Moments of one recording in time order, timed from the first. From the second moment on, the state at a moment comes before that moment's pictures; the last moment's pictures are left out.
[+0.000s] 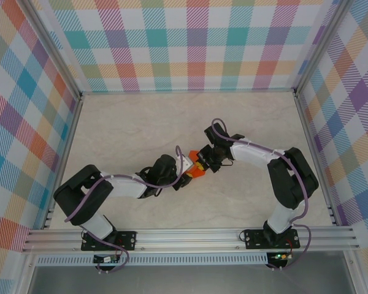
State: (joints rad) left arm -0.80 1.60 0.58 0.37 0.07 0.11; right arm 0.60 1.73 1.09 -0.52 -0.37 1.44
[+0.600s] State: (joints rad) left arm -0.80 1.63 0.58 0.36 0.10 0.08; right arm 0.58 1.73 1.10 -0.52 -0.39 1.39
